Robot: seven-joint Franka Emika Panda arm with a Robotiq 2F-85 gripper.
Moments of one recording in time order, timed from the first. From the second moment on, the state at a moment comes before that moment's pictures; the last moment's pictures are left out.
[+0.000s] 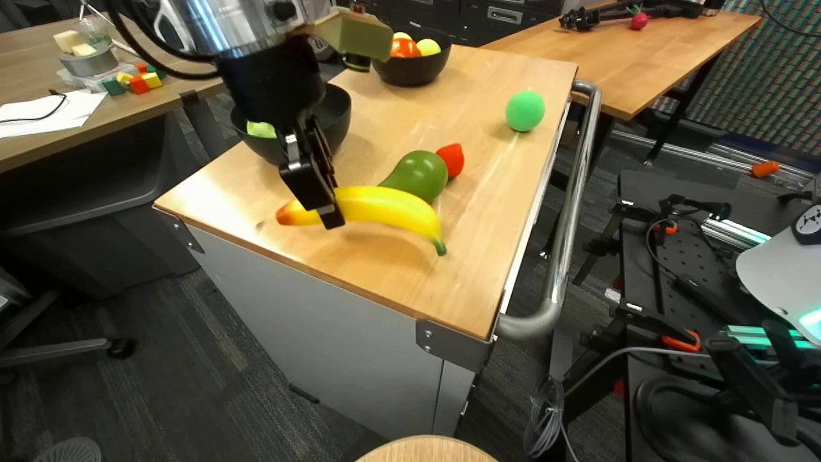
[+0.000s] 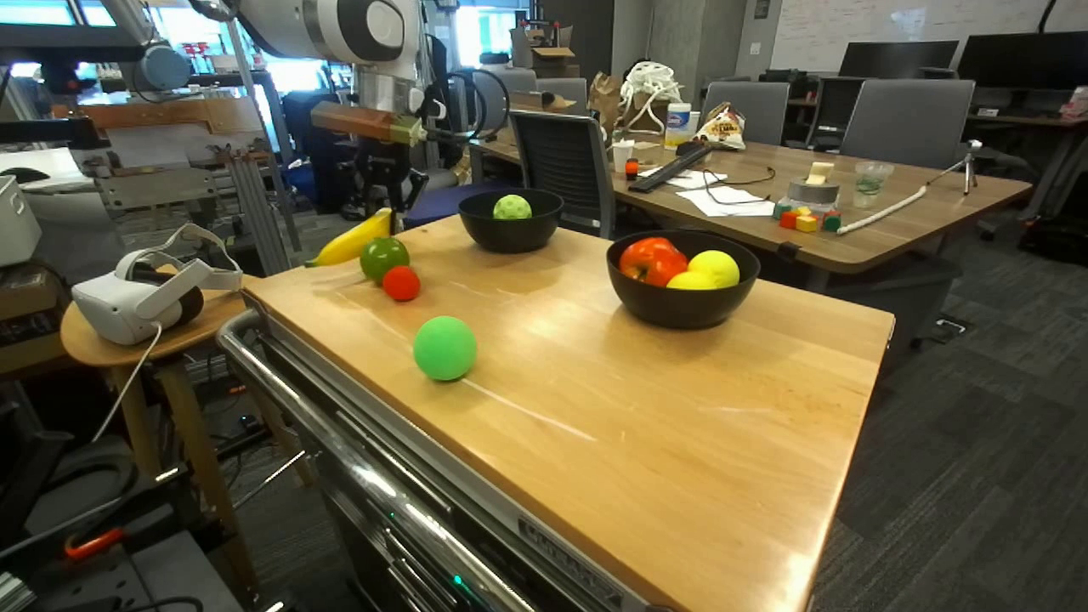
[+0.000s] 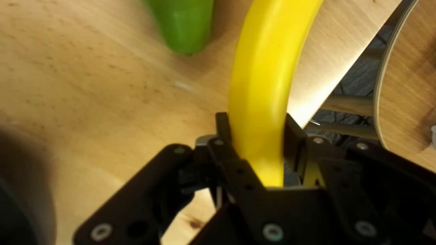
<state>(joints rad) 0.21 0.51 0.18 -1.63 -0.02 1.94 -0.25</state>
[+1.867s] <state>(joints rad) 0.12 1.02 0.11 -0.61 -0.19 1.69 -0.71</state>
